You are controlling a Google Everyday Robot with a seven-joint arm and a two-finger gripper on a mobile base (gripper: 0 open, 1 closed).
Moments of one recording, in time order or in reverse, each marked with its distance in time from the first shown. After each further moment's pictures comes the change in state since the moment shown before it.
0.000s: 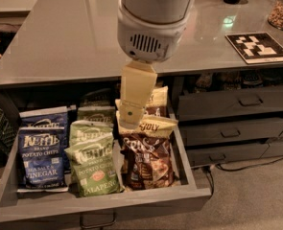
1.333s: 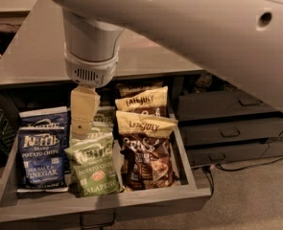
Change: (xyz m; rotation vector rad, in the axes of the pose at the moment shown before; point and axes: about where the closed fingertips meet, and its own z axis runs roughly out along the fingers) arm -0.096 0.012 0.094 -0.097 -0.096 -0.112
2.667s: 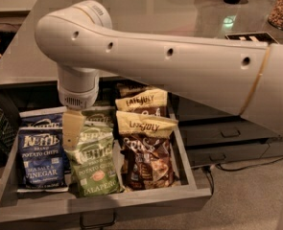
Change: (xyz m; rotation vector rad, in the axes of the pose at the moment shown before) arm -0.029 -0.017 0.124 -0.071 0.014 0.008
